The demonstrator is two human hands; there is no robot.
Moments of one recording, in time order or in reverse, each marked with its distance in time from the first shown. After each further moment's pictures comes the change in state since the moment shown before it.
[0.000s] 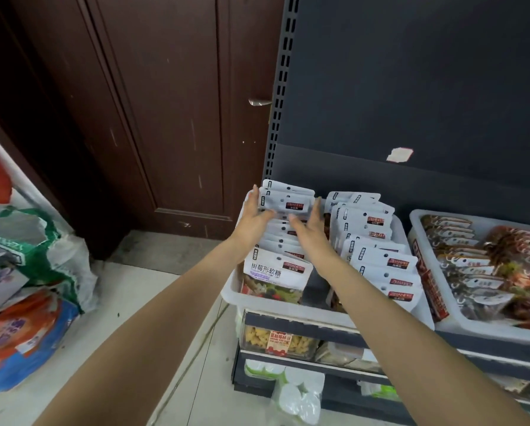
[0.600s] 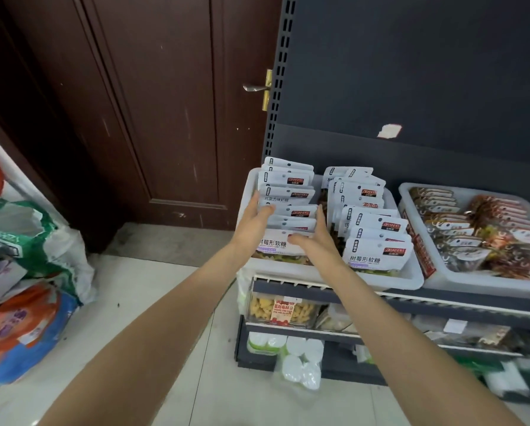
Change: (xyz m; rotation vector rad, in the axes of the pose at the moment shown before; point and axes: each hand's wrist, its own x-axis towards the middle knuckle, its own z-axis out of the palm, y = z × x) left_hand -0.059 -0.018 -0.010 -0.115 -0.014 0.038; right_hand -0.068 0.021 0.008 0.143 -0.003 -0.007
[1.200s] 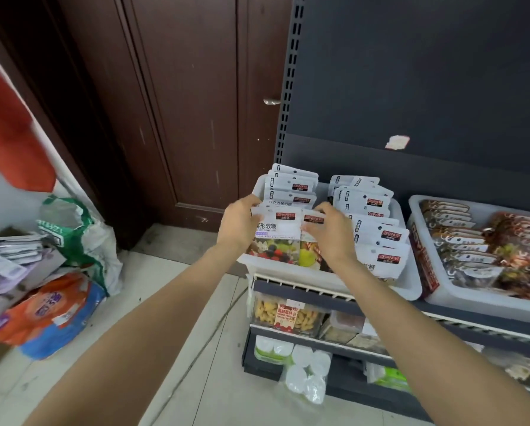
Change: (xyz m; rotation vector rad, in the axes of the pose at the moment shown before) left_hand -0.015 0.003 -0.005 0.754 0.322 0.119; right_hand 0.000 -0.012 -0.031 -0.530 0.186 -0.284
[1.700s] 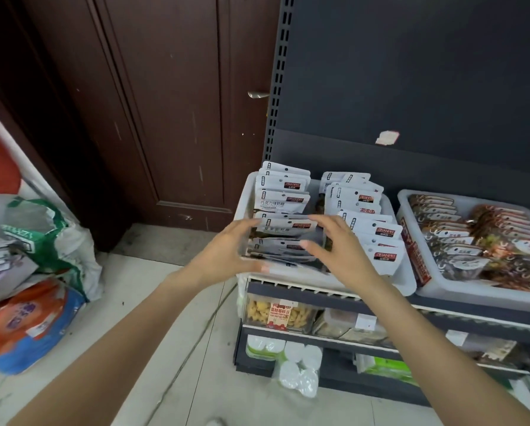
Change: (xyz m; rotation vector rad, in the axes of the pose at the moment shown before) left_hand -0.018 -0.034 -0.017 -0.050 -0.460 0.218; right_hand -0.026 0.012 -0.022 -0.055 -0.236 -0.100
